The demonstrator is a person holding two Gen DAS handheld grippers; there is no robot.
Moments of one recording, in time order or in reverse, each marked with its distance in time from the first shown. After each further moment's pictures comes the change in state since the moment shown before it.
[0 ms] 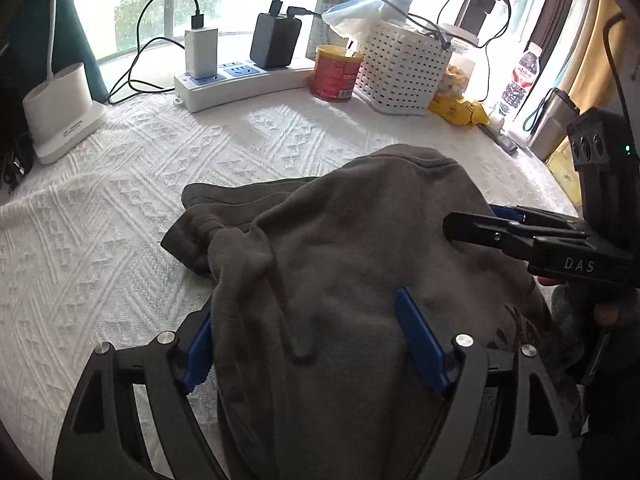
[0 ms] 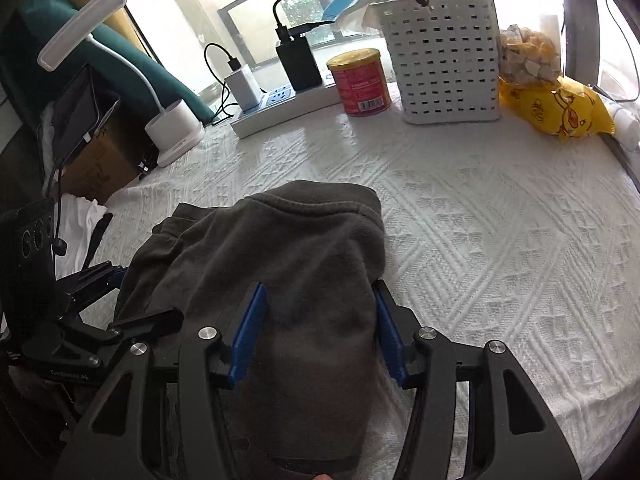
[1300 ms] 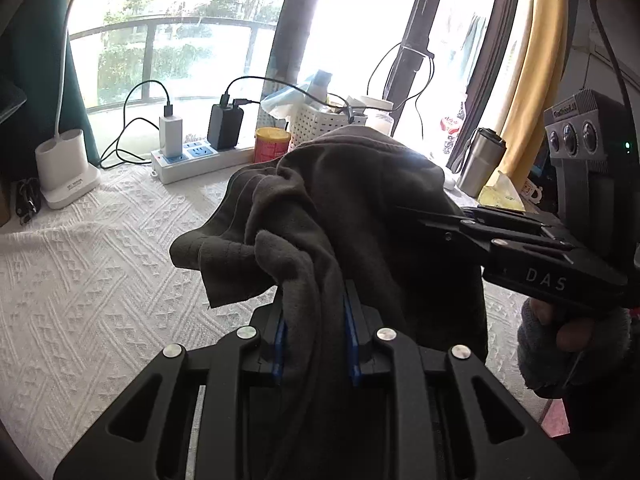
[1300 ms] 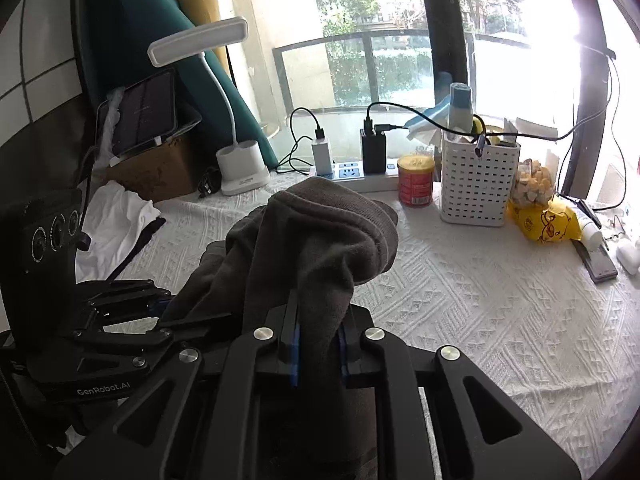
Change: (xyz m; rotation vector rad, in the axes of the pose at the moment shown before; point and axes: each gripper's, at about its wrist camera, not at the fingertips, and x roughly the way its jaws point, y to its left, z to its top) left arm -0.084 -0.042 -0.024 0.046 -0.256 -0.125; right arm -0.094 0.084 -0.016 -0.214 -0.217 -0.017
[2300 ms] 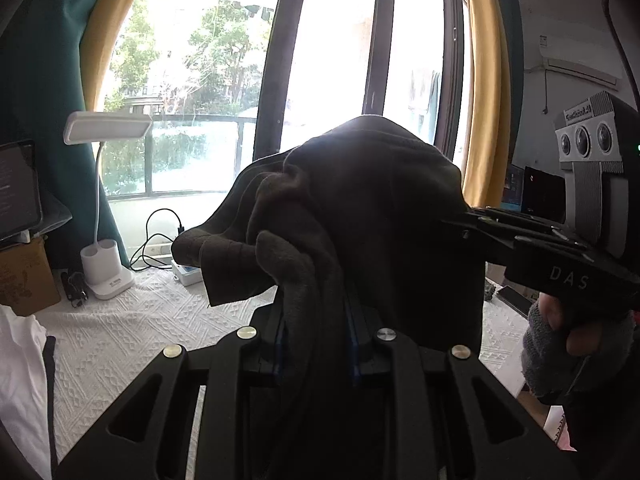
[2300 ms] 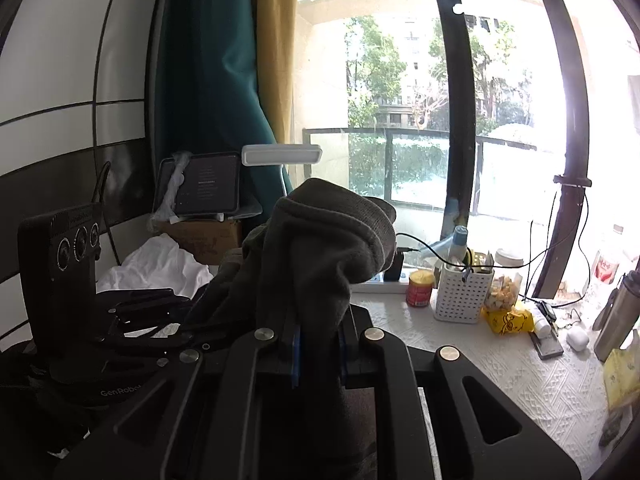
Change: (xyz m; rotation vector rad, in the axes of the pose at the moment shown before) left arm -0.126 -0.048 0.012 0.122 -0.310 0.019; right arm -0.143 0.083 0.019 -0.166 -0.306 -0.006
